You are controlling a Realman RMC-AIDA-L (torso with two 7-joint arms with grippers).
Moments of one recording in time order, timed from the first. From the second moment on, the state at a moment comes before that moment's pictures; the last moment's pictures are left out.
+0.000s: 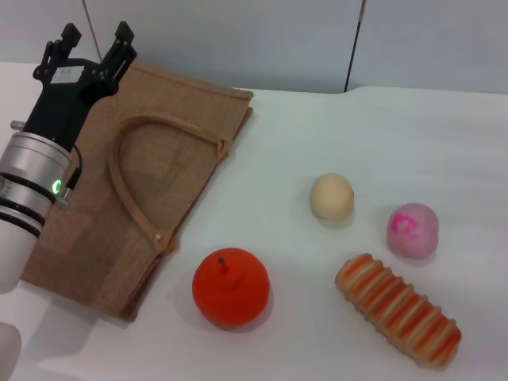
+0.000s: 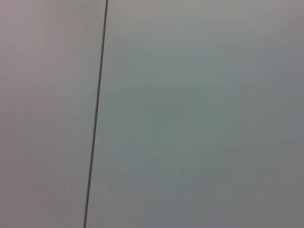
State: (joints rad) left arm -0.63 -2.04 0.16 -0.15 -1.93 -1.39 2.77; right arm 0.56 2.02 -0.86 0.01 -0.57 -1.45 0.26
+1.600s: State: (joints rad) left arm -0.68 -2.02 0.17 0.67 -0.84 -1.27 0.98; right arm 0.55 2.02 -0.85 0.00 -0.57 -1.44 0.26
